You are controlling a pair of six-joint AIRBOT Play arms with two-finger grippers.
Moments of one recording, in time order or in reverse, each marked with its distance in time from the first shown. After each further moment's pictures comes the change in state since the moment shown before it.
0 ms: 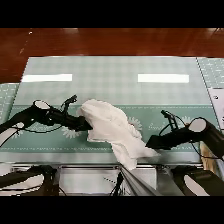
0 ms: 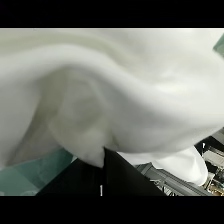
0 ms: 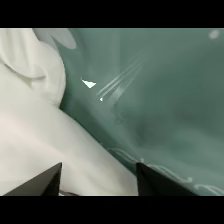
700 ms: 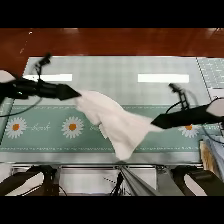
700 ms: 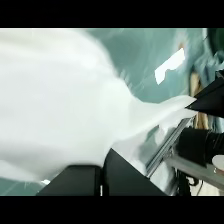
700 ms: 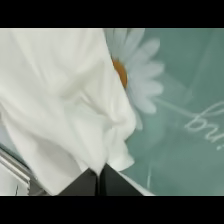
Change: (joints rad) left arm 0.153 0.205 0.410 0.003 -0.165 -0.043; right arm -0.052 0.106 0.348 -0.002 0.094 -0.057
